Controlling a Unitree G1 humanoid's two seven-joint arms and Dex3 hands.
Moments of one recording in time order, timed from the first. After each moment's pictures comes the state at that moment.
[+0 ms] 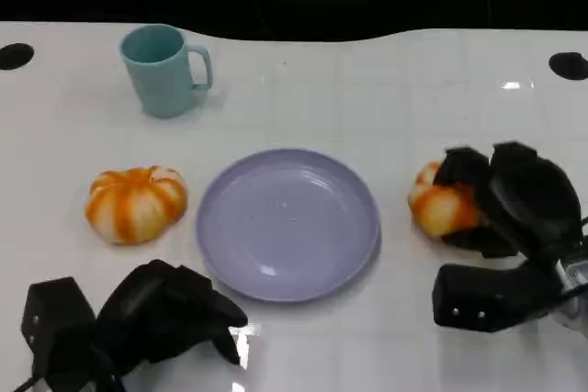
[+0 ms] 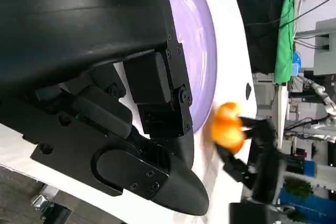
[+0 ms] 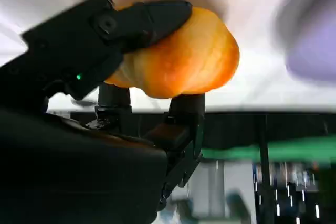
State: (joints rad) left arm -0.29 0.06 0.10 0.97 -0.19 -0.60 -0.78; right arm -0.65 -0.29 0.51 1.07 -0.82 -0.40 -0.75
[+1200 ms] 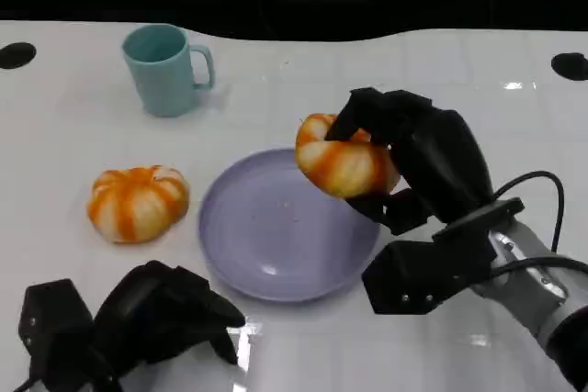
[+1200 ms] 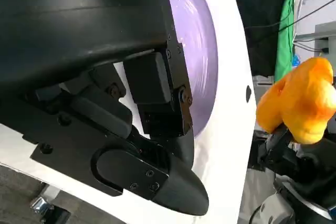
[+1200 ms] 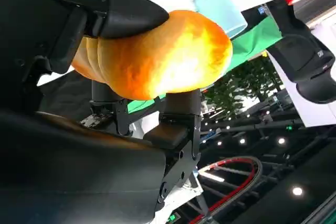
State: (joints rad) left arm -0.29 0.07 0.11 0.98 -0.19 -0.61 -0.78; right arm -0.64 -0.14 0.43 0.76 -0.70 -0.57 -0.58
